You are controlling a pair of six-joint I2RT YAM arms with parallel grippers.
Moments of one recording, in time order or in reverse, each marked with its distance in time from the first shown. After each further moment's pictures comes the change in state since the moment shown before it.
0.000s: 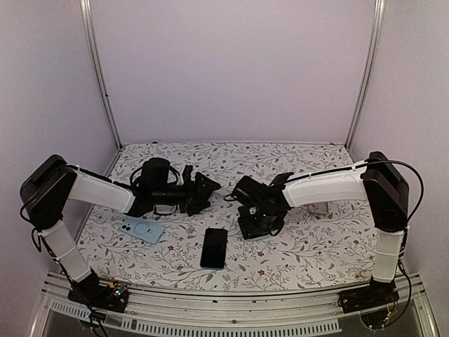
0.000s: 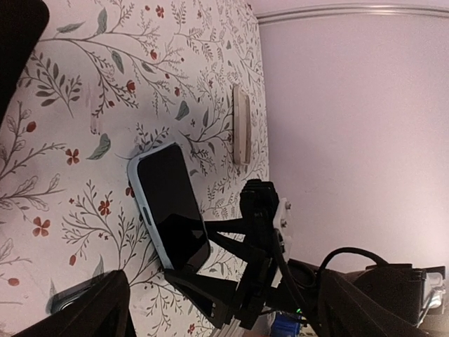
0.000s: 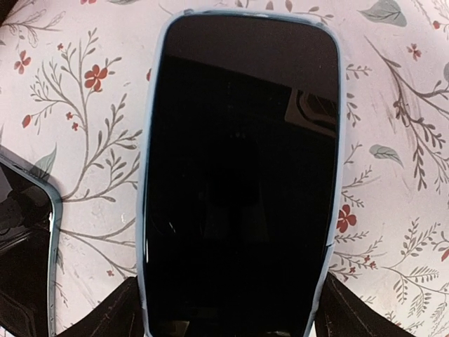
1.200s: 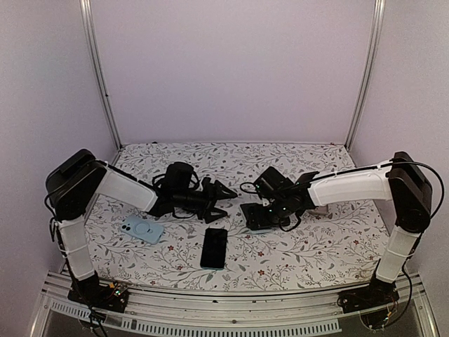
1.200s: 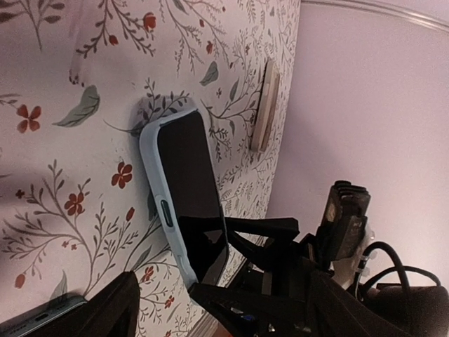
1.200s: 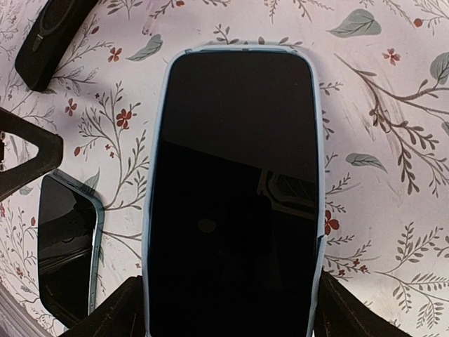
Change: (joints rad) left arm -0.089 0.211 0.162 -0.035 0.016 -0.186; right arm -0.098 -0.188 -0.220 0.243 -0.139 0.031
